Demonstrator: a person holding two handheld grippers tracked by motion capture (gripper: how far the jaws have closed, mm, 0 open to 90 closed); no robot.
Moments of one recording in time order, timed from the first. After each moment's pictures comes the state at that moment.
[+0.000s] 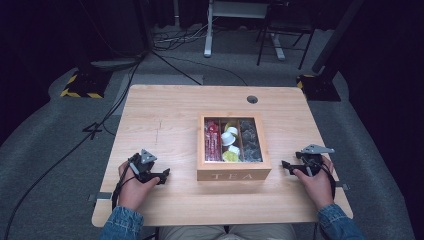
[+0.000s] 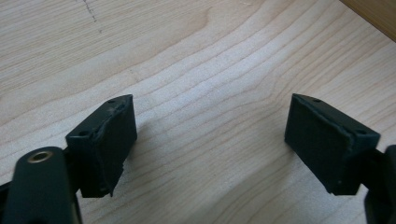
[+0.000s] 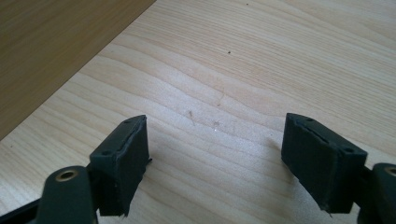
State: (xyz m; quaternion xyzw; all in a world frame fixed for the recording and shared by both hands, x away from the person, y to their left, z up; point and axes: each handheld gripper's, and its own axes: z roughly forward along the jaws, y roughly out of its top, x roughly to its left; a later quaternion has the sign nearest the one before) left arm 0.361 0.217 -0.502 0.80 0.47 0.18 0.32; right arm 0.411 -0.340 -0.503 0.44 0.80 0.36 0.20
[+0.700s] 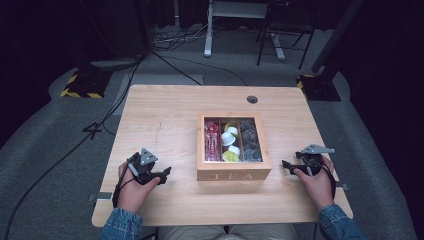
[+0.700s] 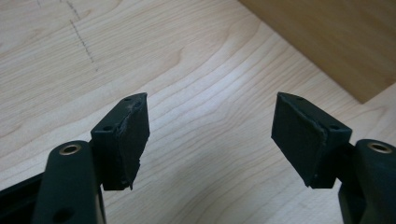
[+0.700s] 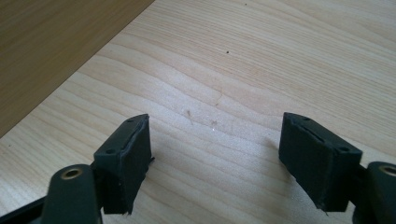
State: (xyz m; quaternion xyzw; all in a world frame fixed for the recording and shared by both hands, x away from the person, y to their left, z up) left arm 0.343 0.206 -0.470 0.80 0.45 0.19 0.35; right arm 0.412 -0.341 -0.503 0.44 0.80 0.36 0.20
